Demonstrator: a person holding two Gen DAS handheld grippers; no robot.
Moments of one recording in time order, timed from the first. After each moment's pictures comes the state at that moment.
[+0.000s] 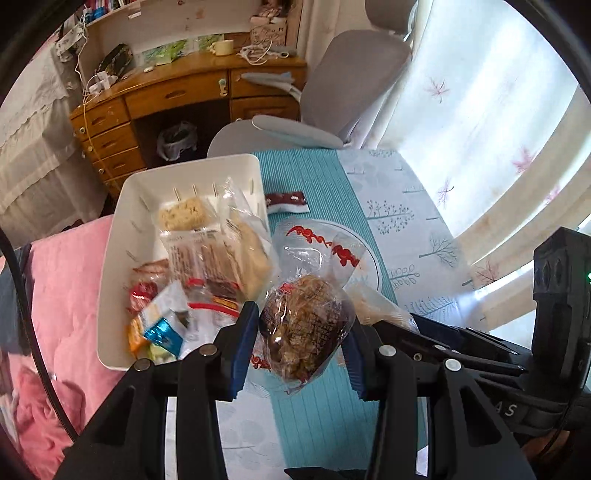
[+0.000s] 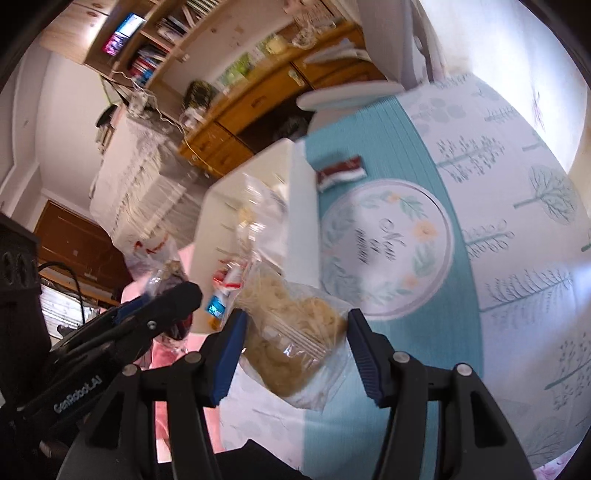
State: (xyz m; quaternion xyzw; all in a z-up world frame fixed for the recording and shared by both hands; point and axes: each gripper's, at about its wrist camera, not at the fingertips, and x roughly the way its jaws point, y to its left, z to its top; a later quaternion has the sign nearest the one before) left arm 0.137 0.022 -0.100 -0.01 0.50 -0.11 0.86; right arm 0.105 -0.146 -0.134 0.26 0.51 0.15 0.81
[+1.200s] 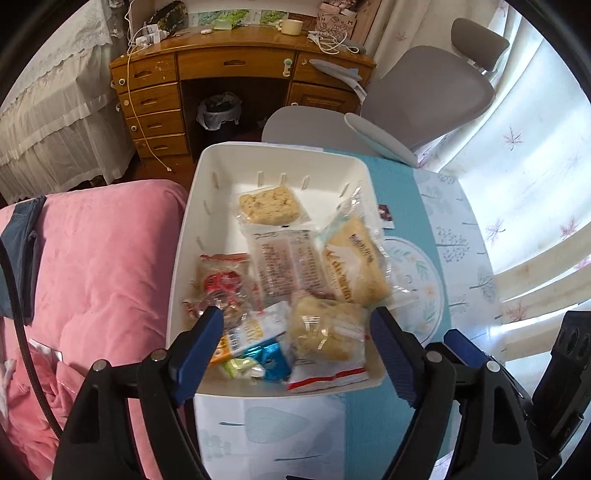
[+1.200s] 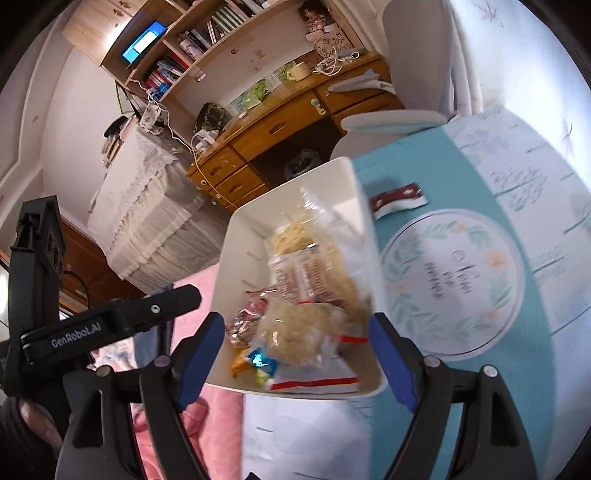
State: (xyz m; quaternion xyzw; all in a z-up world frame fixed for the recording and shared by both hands) left arm 0.186 0.149 -0.122 -0.08 0.53 -0.05 0.84; right arm 0.132 -0.054 -0.141 0.23 0.45 0.13 0.85
